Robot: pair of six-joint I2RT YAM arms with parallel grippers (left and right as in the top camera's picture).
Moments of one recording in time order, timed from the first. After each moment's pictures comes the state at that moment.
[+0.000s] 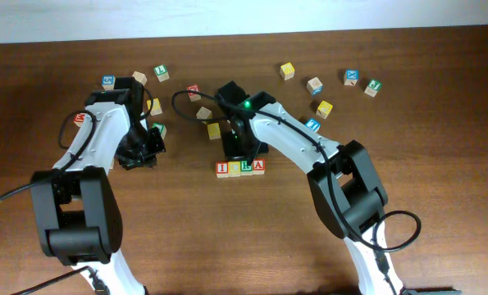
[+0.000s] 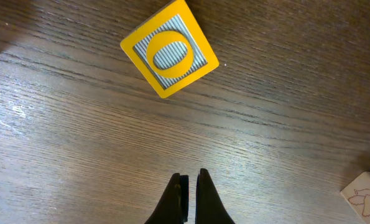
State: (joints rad) left arm 0.00 1.98 1.47 -1.13 0.04 -0.33; right arm 0.60 2.26 1.81 -0.99 -0.14 0.45
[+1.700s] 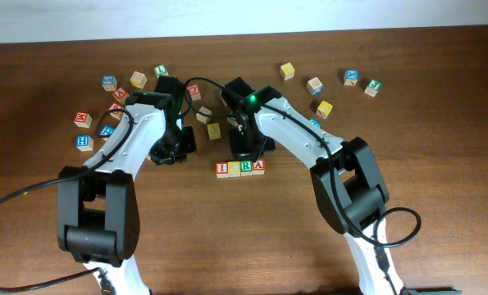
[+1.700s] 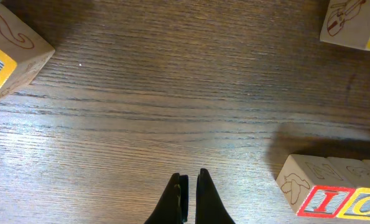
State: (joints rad) left arm -0.19 1.98 1.46 -1.04 0.05 -0.36; right arm 0.56 2.28 1.83 -1.05 -0.14 0.43
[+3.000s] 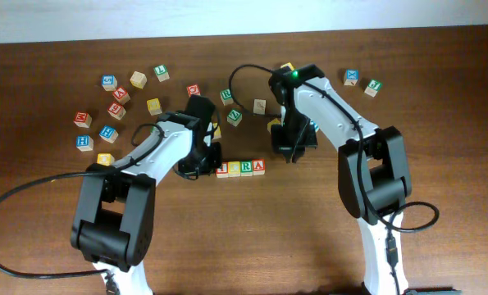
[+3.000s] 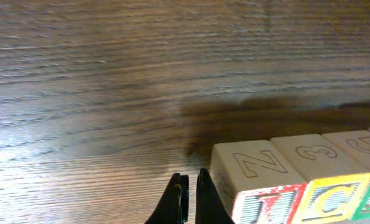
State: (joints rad) left arm -0.33 1.98 1.30 -0.83 0.15 -0.37; right arm 0.36 2.28 1.84 -1.35 -0.16 0.36
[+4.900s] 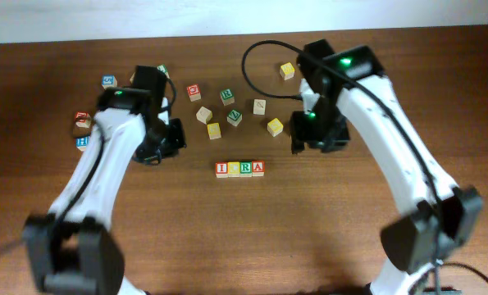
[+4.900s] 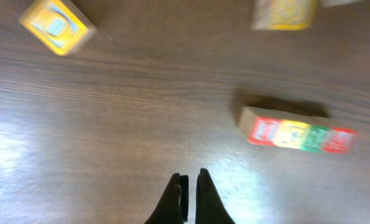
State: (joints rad) left arm -0.15 1.75 1.50 -1.18 0.11 -0.36; right arm 0.33 1.86 1.89 -1.62 -0.17 0.28
